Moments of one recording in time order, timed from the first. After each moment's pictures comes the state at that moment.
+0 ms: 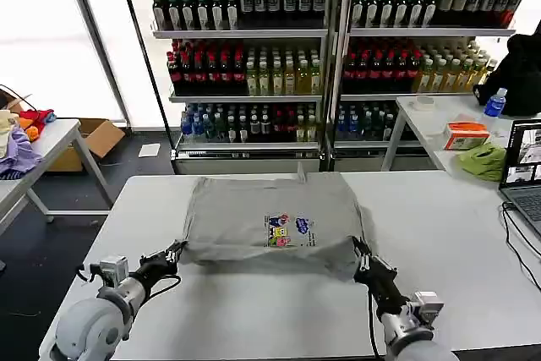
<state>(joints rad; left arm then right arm) 1.26 -0.95 -0.45 -1.96 -0.76 0.58 -0.12 -1.32 1.21 0.37 2.04 0.58 -0.28 0.21</state>
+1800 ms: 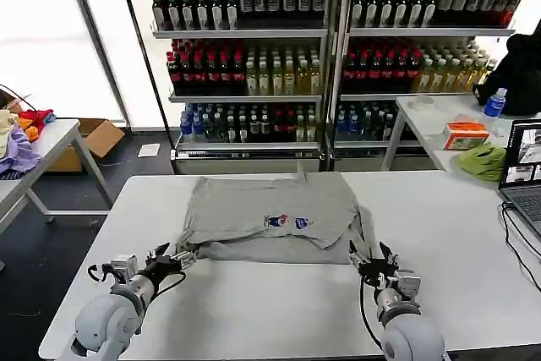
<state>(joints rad) 1.23 -1.09 -0.47 -1.84 -0.64 0.58 -0.06 -1.29 1.25 0.36 1.94 0.46 -0.45 0.32</state>
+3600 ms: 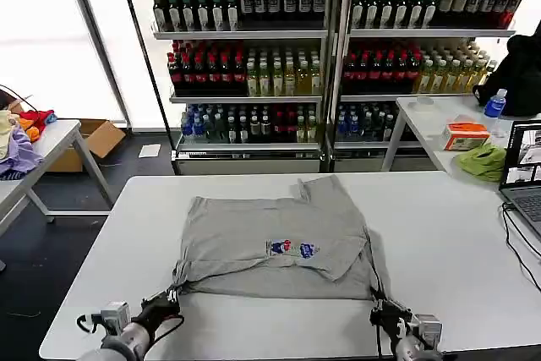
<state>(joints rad) 1.57 -1.20 -0.59 -2.07 -0.59 0.58 -0.04 -1.67 1.19 0.50 2.17 0.52 -0.51 0.26</state>
